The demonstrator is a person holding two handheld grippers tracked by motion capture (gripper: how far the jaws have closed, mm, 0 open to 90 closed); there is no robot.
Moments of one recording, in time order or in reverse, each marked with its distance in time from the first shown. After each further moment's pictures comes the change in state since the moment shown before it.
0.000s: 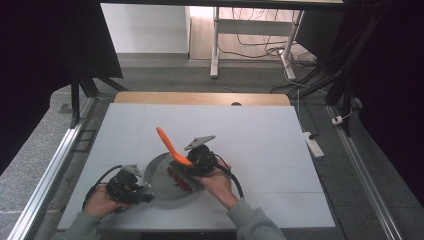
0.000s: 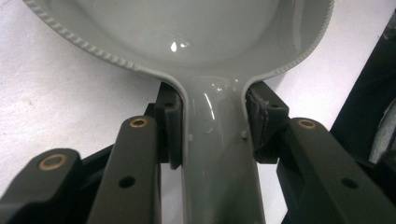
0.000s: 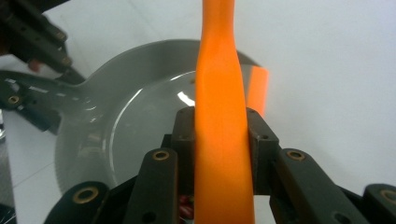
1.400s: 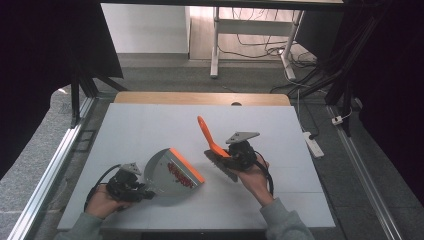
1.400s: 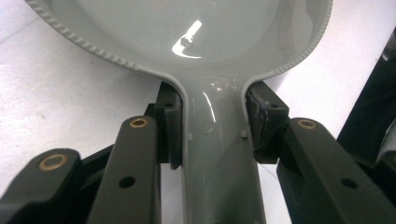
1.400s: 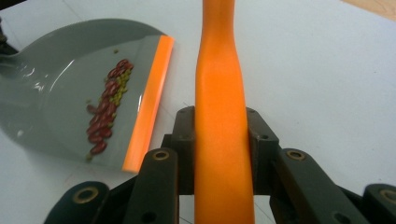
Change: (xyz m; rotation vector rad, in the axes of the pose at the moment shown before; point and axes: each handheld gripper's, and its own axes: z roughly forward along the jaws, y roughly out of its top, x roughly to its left) left arm -0.001 0.000 -0.001 -0.085 0.022 -0.025; right arm -0.059 -0.041 -0.076 -0.075 -0.130 0.023
